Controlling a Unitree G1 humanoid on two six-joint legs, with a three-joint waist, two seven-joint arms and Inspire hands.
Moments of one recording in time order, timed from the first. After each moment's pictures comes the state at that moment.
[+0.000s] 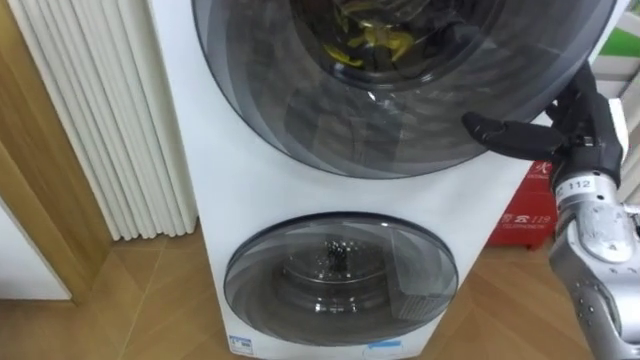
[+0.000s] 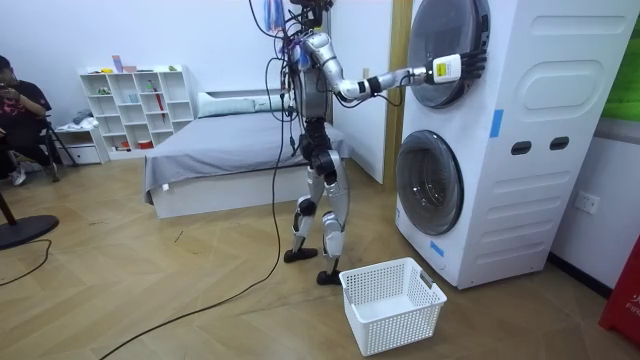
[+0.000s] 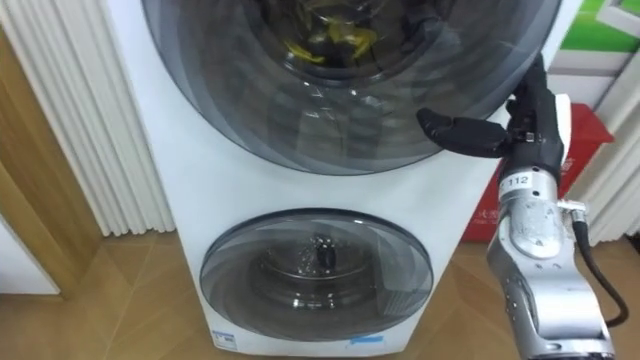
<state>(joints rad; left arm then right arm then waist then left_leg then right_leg) 0.10 0.27 0.02 0.97 0.29 0.17 -0.05 -0.41 -0.39 -0.06 0.15 0.27 0.12 -0.25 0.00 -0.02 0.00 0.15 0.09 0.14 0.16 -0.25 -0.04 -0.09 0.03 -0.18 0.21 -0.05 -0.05</state>
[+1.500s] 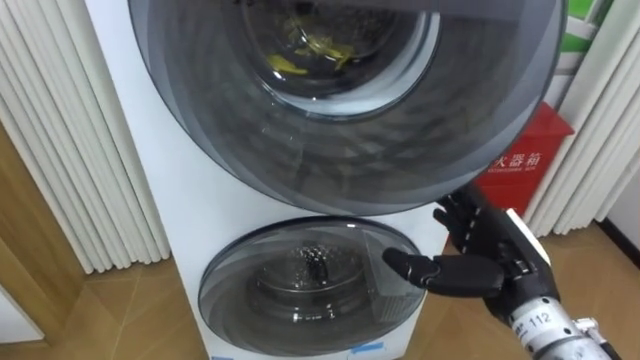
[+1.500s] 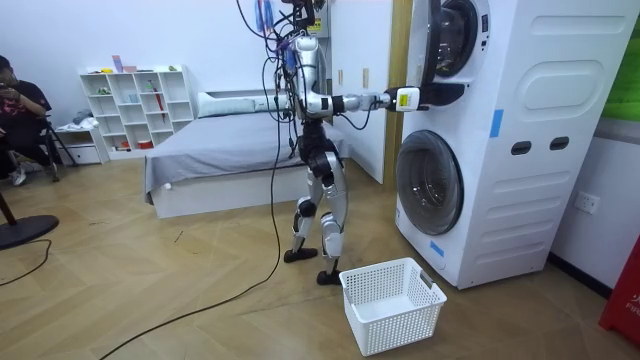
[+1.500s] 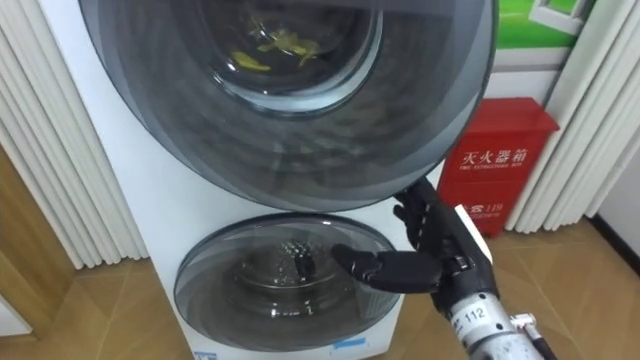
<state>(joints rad) 0.18 0.30 -0.06 0.93 0.28 0.04 -0.07 0.10 -0.35 0.06 -0.15 0.38 0.04 0.12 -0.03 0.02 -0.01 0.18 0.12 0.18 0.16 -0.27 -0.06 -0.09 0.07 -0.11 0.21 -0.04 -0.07</state>
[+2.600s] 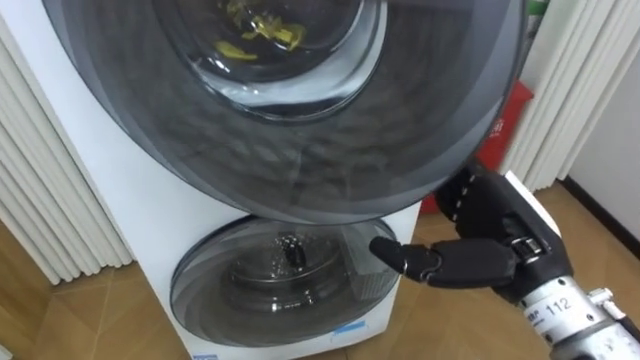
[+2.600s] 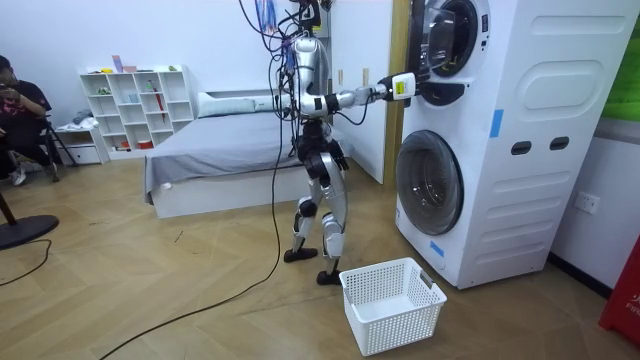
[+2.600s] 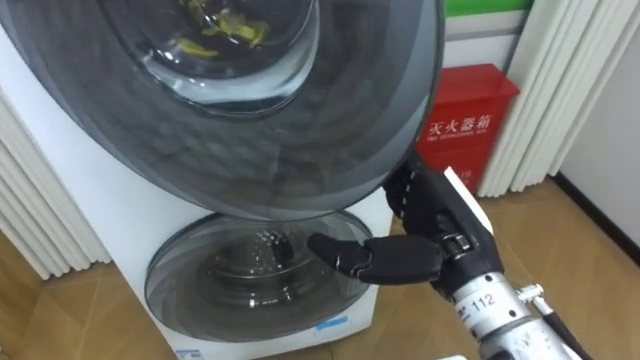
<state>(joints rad) 0.19 0.30 -0.06 0.92 0.32 -0.03 -0.08 0.10 -0.38 0.02 -0.34 0.39 0.02 0.26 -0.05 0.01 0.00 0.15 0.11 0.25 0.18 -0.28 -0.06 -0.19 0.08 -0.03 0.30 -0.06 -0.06</state>
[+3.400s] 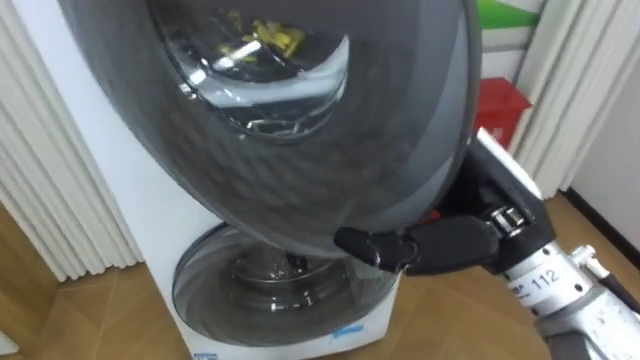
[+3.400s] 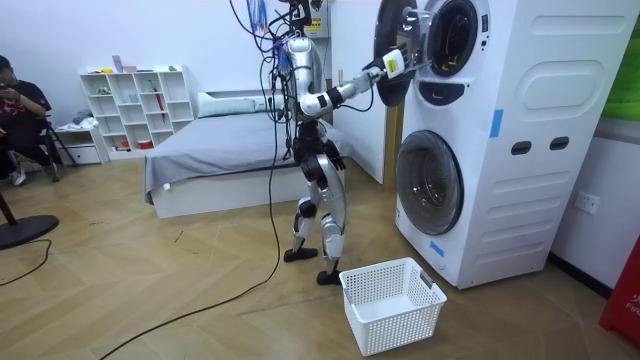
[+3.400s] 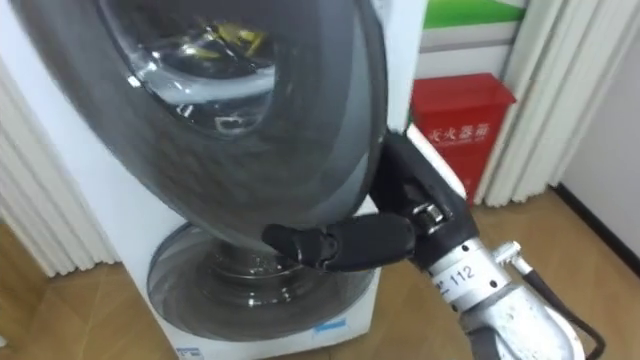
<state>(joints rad) 0.20 0.31 -0.06 0.92 0.36 -0.04 -0.07 -0.01 -0.39 0.09 -0.44 0.38 0.00 0.37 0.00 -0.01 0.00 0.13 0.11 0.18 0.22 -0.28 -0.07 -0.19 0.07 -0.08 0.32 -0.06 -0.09</state>
